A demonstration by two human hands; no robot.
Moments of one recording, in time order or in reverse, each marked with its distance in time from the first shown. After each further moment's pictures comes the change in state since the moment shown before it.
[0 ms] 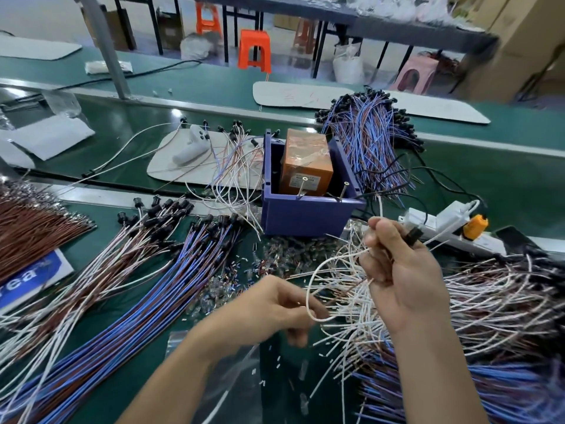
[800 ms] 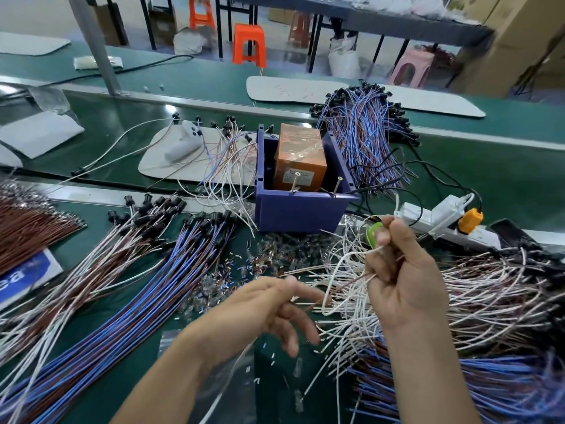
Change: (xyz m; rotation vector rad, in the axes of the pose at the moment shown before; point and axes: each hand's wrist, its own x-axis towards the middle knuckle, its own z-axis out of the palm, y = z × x) left_hand -0.006 -0.010 0.001 -0.311 -0.129 0.031; right_hand 0.004 0.005 -0.016 0.271 0.045 0.025
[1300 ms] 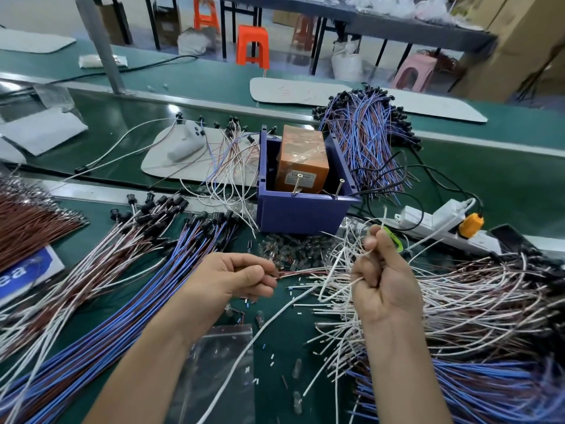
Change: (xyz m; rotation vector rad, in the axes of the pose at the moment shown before) left_hand -0.003 0.002 -0.036 -0.114 0.477 0.099; right_hand 0.010 0.023 -0.008 0.158 0.151 0.096
